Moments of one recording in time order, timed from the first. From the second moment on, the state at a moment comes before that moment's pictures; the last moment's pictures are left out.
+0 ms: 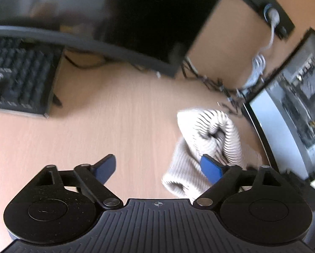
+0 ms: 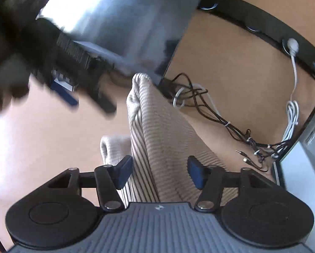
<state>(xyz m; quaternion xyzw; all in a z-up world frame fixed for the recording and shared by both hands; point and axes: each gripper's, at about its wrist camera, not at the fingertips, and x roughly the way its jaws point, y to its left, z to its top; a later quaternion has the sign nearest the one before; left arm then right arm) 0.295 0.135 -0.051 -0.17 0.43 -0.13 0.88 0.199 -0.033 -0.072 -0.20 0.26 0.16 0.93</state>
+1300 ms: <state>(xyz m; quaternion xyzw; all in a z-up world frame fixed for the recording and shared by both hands) 0.306 0.143 -0.019 -0.18 0.39 -0.21 0.88 0.141 -0.001 -0.124 -0.58 0.20 0.24 0.75</state>
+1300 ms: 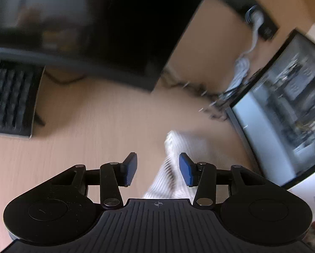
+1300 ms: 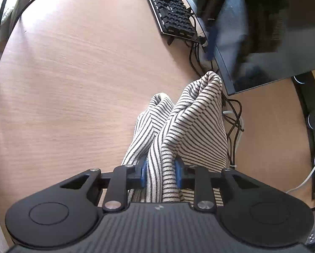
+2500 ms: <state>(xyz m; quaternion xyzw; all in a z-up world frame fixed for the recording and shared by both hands) 0.297 0.073 -0.087 -0.14 0.42 -0.14 0.88 0.192 -0.127 -0.077 -0.07 0.37 0.29 0.88</state>
